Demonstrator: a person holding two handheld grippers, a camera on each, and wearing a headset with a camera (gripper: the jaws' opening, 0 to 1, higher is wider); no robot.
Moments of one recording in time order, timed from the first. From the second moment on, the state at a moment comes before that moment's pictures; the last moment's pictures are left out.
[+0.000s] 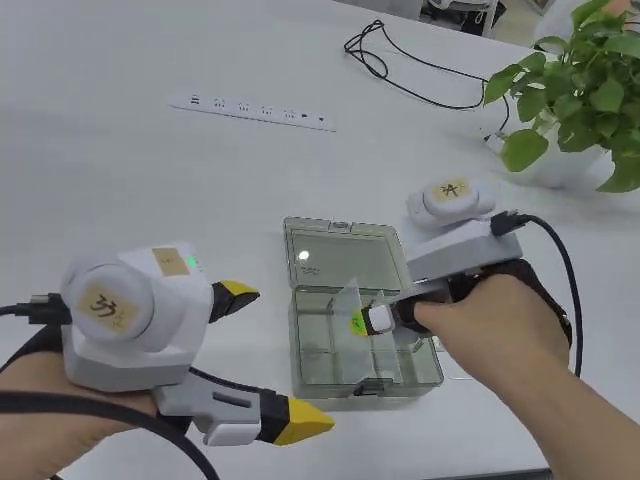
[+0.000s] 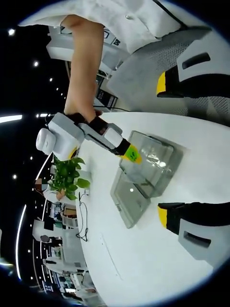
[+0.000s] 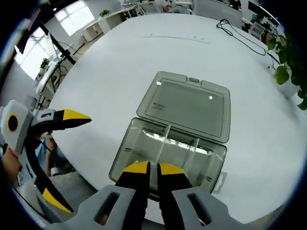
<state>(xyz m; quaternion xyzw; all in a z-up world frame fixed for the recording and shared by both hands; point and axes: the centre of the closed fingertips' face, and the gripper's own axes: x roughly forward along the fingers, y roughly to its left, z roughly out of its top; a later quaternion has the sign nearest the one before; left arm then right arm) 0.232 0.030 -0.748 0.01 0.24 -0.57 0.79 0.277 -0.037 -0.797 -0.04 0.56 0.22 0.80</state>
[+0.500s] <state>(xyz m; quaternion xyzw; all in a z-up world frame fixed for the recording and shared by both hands) 0.233 0.031 -0.747 0.02 0.24 -0.56 0.79 0.278 -0.032 -0.816 0.01 0.54 0.26 0.80</state>
